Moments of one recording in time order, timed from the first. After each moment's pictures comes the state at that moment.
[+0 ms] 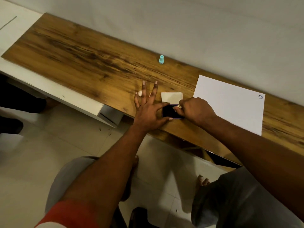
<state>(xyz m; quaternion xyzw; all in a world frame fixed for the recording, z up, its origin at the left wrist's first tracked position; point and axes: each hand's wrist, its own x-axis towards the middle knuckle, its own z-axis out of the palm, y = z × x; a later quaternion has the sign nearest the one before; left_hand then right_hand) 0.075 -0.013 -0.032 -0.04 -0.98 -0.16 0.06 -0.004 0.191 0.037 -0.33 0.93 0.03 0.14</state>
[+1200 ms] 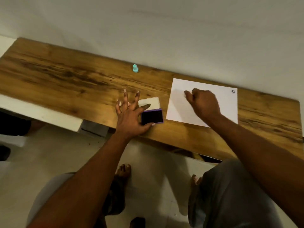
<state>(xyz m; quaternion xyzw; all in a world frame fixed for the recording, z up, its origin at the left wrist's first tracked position) 0.061 0.004 -0.017 -0.05 -0.99 -0.16 0.02 -0.037 0.297 0.036 -0.11 0.98 -0.16 -0.01</state>
